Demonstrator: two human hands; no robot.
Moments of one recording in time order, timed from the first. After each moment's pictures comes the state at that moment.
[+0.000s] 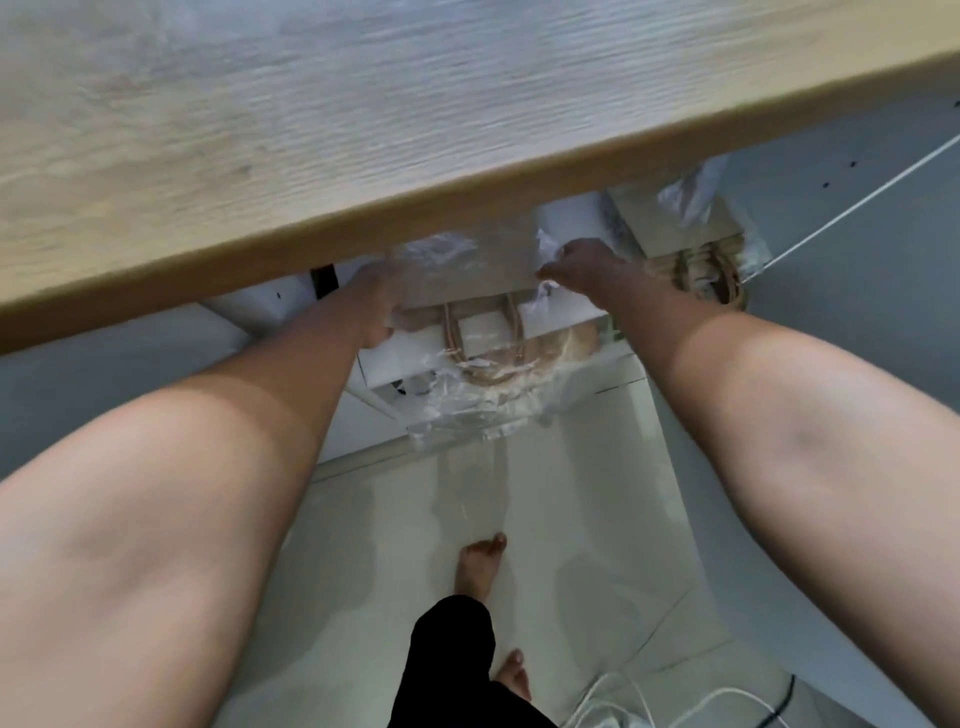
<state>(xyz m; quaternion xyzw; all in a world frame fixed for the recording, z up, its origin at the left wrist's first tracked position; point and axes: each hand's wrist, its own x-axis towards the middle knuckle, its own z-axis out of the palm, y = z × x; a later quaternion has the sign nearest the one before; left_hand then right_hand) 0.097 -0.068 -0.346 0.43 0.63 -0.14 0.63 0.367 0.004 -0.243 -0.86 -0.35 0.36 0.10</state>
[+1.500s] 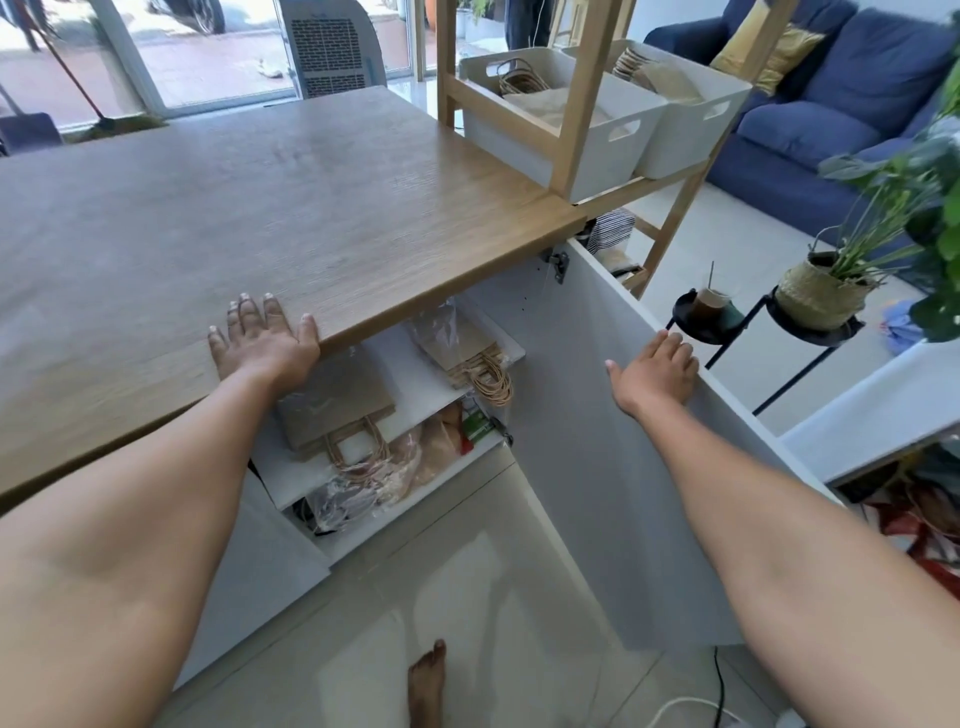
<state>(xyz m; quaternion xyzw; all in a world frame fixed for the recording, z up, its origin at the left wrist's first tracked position) 0.179 -0.016 -0.013 0.82 0.57 -0.02 0.10 0.456 -0.306 -0.040 -0.99 -0.14 0.05 -0.07</state>
